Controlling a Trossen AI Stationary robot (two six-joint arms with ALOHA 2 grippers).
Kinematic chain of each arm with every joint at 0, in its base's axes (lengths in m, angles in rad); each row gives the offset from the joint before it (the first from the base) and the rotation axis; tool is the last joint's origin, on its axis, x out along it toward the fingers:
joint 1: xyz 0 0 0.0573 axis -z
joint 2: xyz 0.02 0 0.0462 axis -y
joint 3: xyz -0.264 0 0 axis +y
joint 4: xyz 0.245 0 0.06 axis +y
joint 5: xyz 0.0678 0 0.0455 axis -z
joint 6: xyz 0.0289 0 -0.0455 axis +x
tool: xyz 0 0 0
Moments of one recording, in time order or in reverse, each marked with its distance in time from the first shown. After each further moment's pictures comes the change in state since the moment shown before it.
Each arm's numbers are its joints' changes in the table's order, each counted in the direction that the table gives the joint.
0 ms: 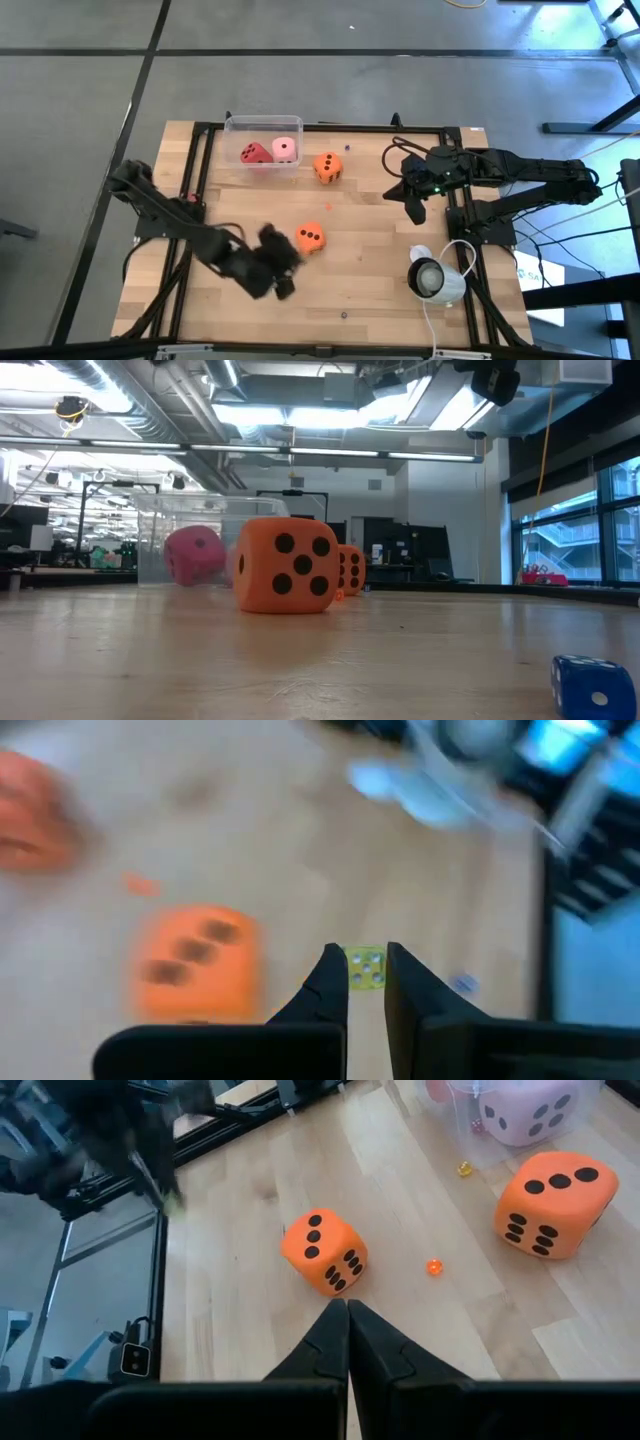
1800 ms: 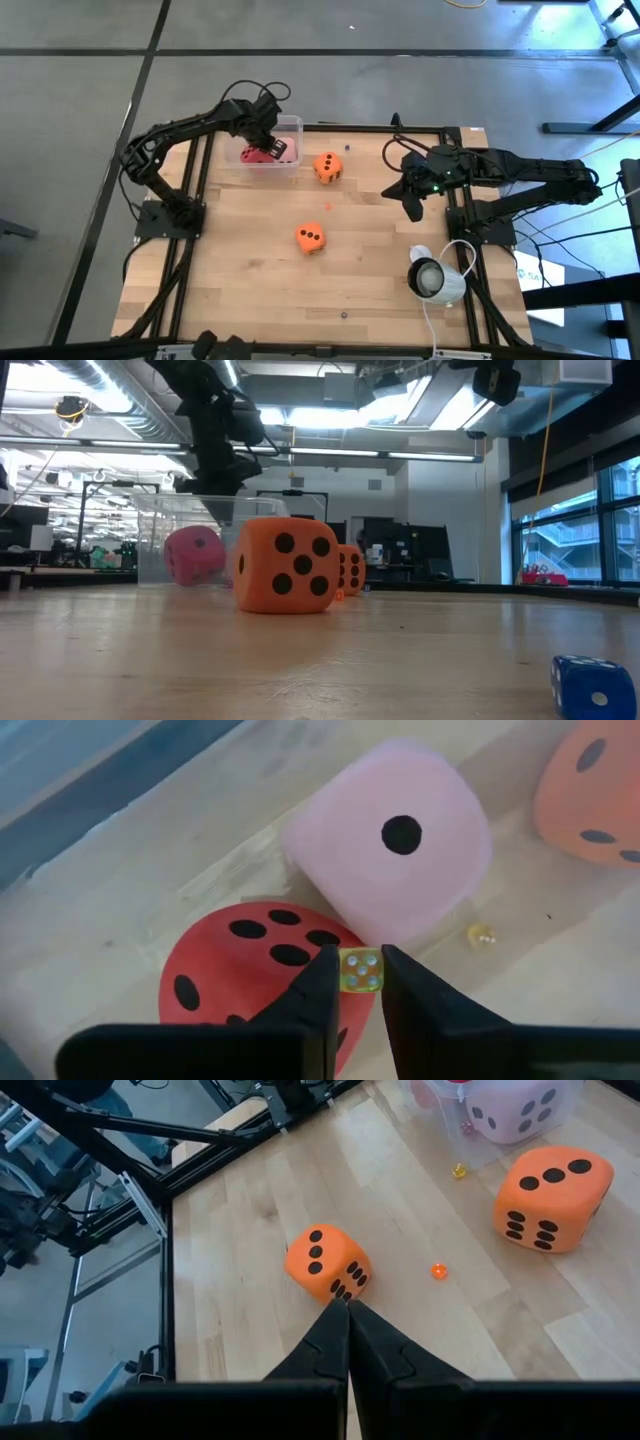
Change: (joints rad) left arm -1.323 -0.061 0.000 0.385 0.632 0.561; right arm 0.000 -0.002 0.000 -0.028 0.022 0.094
